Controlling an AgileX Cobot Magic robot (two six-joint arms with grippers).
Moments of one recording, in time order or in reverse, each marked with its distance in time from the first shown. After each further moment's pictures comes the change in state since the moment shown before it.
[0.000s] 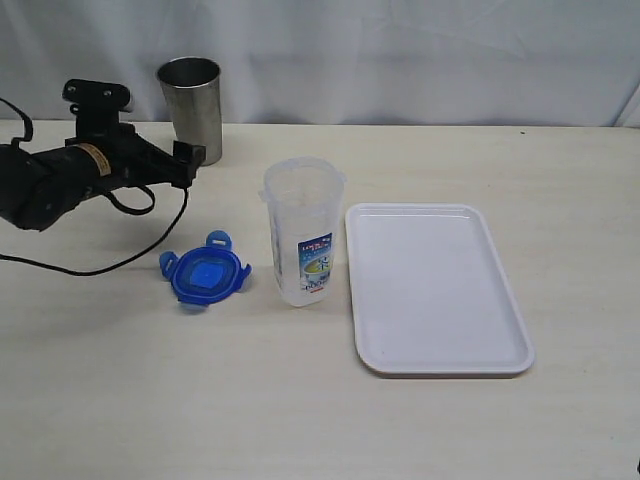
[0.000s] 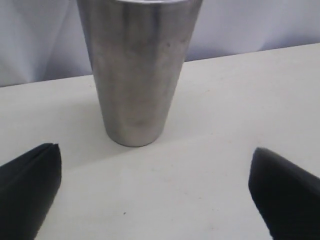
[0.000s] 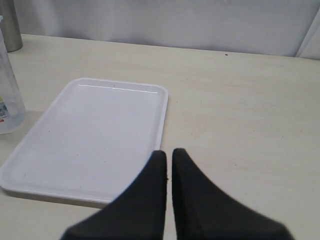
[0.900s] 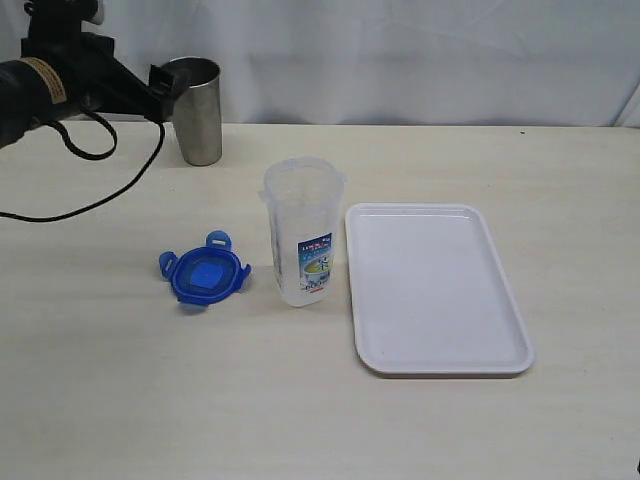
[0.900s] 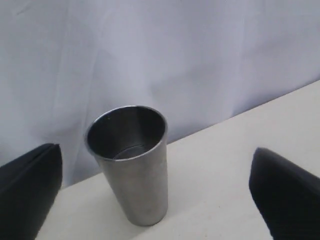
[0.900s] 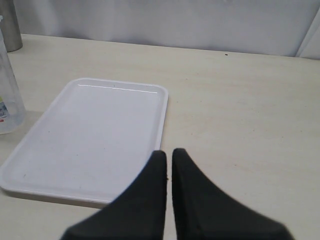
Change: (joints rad) left arm 0.002 -0.316 0.028 0.181 0.105 -0.009; right arm 0.000 0.000 0.000 0.000 0.000 0.000
